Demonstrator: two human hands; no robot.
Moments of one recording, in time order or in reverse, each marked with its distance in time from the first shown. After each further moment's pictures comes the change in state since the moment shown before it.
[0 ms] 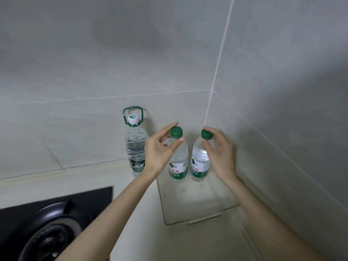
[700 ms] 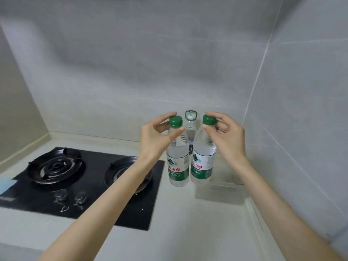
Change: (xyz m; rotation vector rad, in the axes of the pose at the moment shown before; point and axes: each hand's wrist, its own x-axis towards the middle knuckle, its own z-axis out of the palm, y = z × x) left_hand -0.250 0.199 -0.100 0.087 0.342 0.144; right_hand -0.155 -0.228 -0.076 0.376 -0.368 -0.217
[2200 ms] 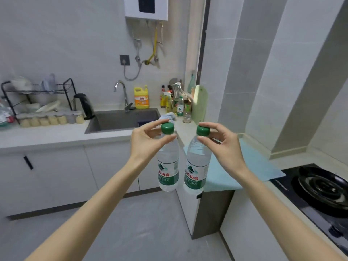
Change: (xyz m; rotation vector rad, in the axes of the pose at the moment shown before) left_hand -0.446 0.197 -0.701 0.660 1.083 -0.050; right_hand -0.405 -0.361 0.620 0.645 -1.145 -0.164
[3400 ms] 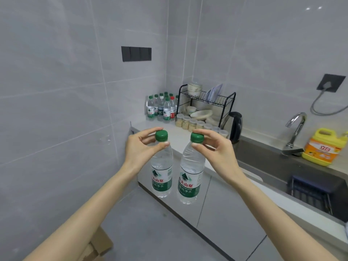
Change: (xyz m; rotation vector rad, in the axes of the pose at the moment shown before) left_hand 0.170 -0.192 -0.445 0.375 0.834 -0.224; right_hand 0.284 0.048 0.568 0.435 -0.839 -0.209
